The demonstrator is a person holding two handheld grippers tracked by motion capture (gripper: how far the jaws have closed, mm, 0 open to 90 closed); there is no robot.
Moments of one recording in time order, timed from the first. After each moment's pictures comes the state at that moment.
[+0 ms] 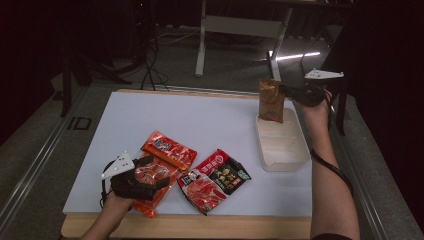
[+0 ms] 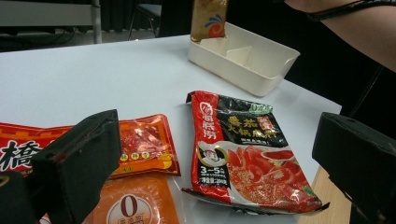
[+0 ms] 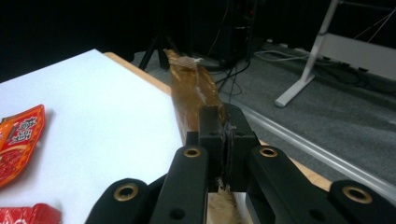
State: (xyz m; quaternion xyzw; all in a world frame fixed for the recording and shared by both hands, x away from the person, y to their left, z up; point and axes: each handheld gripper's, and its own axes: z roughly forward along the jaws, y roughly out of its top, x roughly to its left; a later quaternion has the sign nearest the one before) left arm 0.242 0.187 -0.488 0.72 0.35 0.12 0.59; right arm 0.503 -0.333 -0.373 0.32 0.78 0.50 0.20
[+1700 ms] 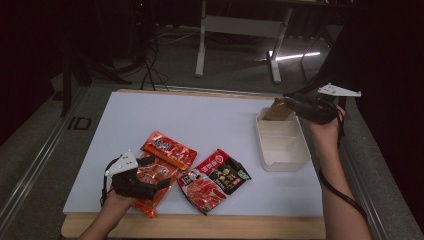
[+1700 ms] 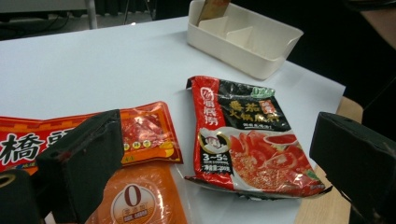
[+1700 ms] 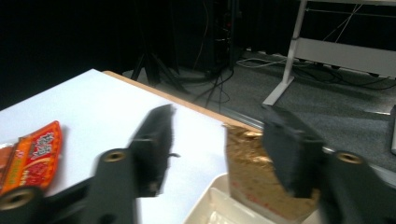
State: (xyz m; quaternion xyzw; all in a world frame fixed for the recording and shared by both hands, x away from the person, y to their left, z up) left arm 0.248 0.185 -0.485 0.75 0.34 0.12 0.55; right arm 0.425 -0.338 -0.365 0.38 0.73 0.52 0.22
